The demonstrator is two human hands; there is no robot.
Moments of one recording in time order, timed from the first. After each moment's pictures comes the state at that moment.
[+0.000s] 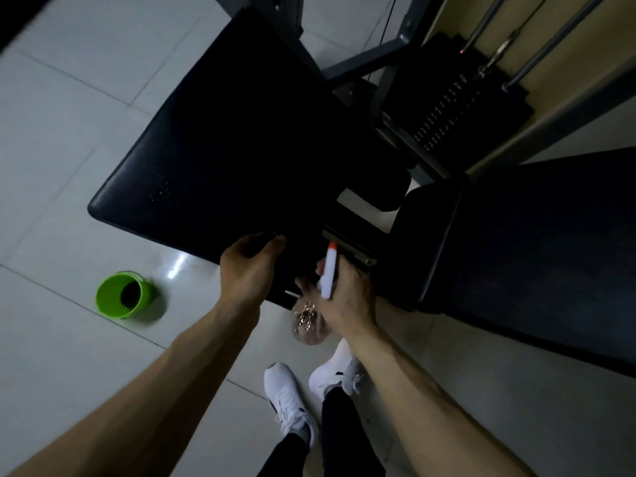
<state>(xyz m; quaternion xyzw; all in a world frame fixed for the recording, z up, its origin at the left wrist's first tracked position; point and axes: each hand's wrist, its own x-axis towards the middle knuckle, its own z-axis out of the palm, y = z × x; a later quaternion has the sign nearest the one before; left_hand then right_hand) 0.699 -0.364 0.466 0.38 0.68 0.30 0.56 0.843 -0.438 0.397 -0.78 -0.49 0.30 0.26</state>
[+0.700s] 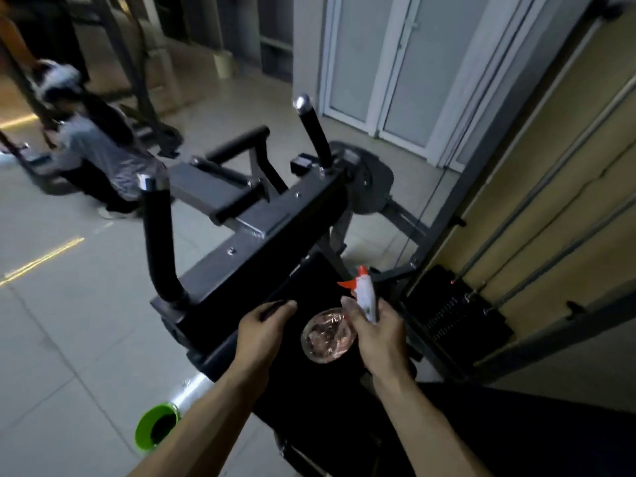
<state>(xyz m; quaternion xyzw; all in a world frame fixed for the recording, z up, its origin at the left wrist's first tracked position) 0.657 -0.253 0.761 0.30 0.61 0.45 0.58 0.839 -0.273 0.743 -0.64 -0.41 0.40 0.52</state>
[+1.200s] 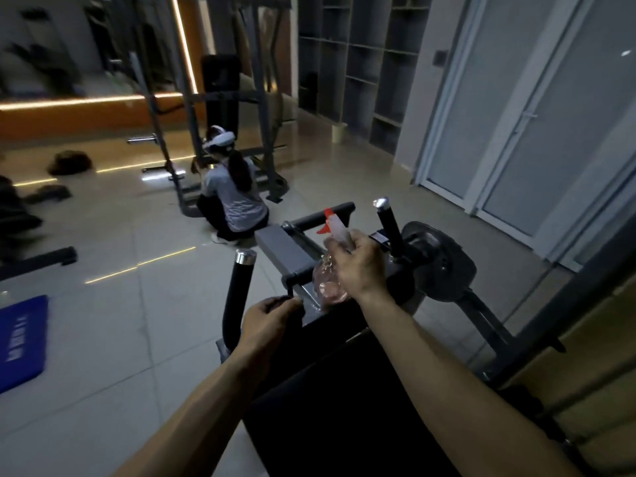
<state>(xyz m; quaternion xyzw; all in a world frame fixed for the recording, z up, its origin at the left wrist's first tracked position) 0.619 -0.200 0.879 0.25 0.63 0.54 0.49 0.750 -0.071 0.901 -0.51 -0.65 0.33 0.46</state>
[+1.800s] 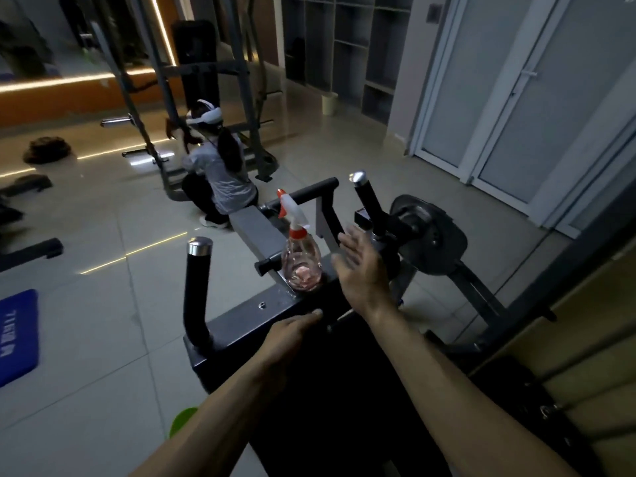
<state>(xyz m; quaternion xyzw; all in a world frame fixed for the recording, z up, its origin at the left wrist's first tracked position) 0.682 -0.172 0.832 0.20 0.62 0.40 0.65 0.814 -0.069 0.852 -0.49 -0.62 0.45 0.41</state>
